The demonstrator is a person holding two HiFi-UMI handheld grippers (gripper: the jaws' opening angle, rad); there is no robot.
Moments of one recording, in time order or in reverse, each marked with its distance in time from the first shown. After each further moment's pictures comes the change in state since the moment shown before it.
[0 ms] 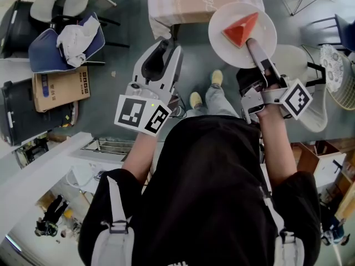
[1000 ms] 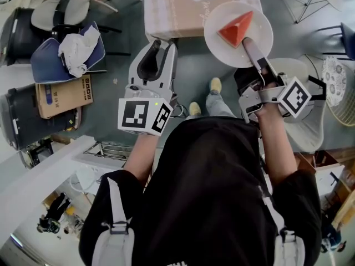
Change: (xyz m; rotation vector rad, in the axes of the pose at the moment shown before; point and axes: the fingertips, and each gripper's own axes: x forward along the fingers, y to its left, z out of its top) left arm 0.113 0.028 0.018 0.132 0.046 0.150; right arm 0.073 -0.035 0.088 0.027 0.047 0.013
